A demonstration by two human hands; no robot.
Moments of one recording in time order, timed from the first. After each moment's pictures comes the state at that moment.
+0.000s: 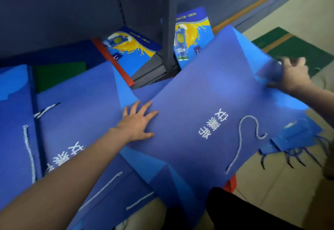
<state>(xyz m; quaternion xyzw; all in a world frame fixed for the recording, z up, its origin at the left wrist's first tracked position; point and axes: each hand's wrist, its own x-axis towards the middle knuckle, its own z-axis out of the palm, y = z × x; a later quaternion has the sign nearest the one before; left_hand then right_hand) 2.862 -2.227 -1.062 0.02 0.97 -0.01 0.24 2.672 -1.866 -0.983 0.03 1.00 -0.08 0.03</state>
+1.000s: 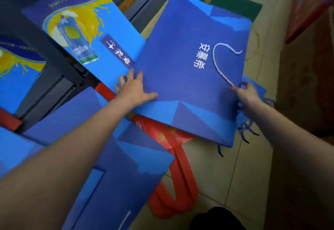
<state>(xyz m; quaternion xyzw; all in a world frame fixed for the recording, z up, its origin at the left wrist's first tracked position) 2.655 -2.046 -1.087 -0.02 0.98 0.13 0.17 2.687 -1.754 -1.101 0.36 0.74 -0.56 0.06</state>
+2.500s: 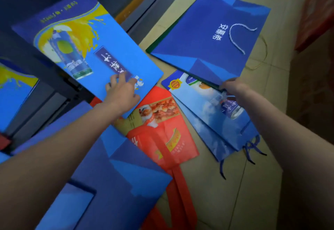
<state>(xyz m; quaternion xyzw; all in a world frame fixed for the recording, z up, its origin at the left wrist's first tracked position) 2.615 -2.056 -1.094 0.02 0.99 0.05 0.09 2.595 -1.750 -1.118 0.32 0.82 -0.46 0.14</state>
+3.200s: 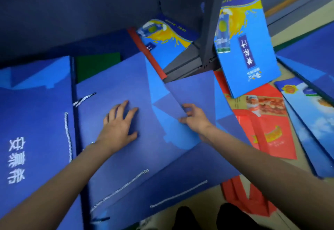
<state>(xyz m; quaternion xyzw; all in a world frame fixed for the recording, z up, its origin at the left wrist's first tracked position) 2.938 -2.310 -1.066 -0.19 0.98 0.03 0.11 2.801 -2.127 -1.109 -0.07 0.78 -0.51 0.36</state>
